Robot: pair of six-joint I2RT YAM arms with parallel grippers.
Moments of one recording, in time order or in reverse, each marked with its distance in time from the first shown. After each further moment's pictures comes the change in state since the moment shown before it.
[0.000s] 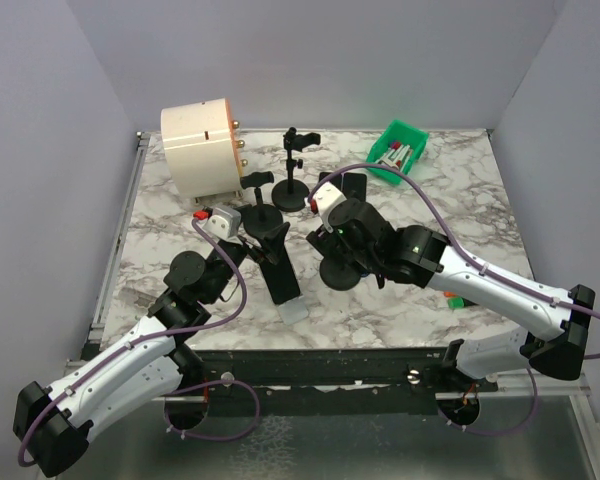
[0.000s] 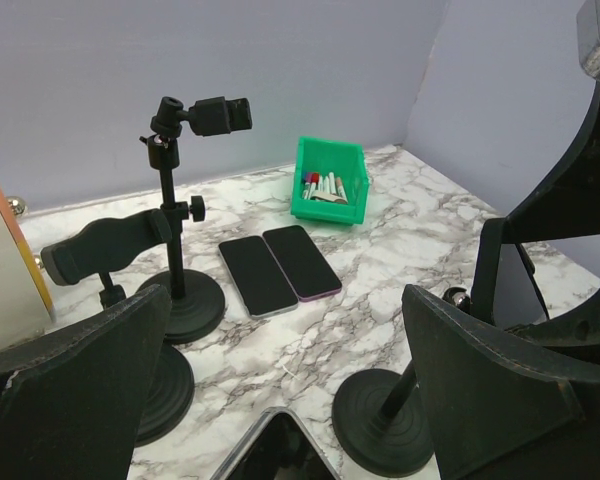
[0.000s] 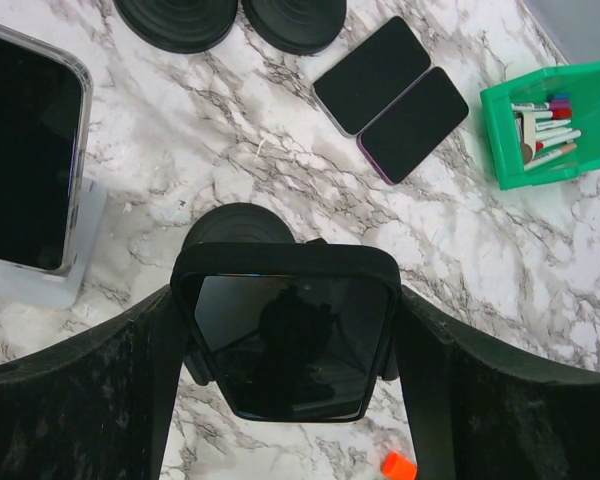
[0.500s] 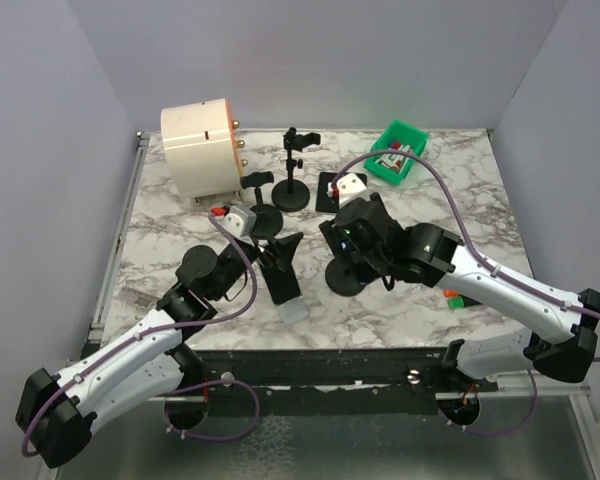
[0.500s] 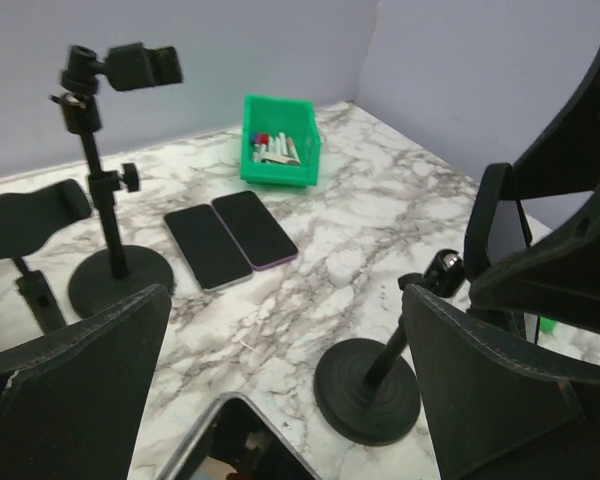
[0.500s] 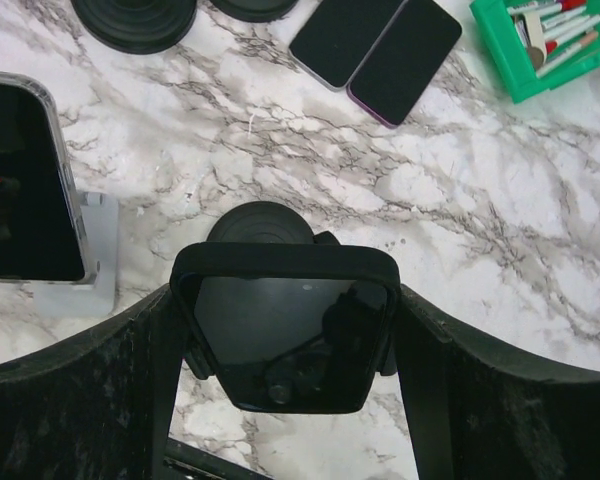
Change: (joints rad) left arm -0.006 0.061 0.001 0.001 0.090 -0.043; right arm 0.000 -0.022 0.036 -0.113 0.073 0.250
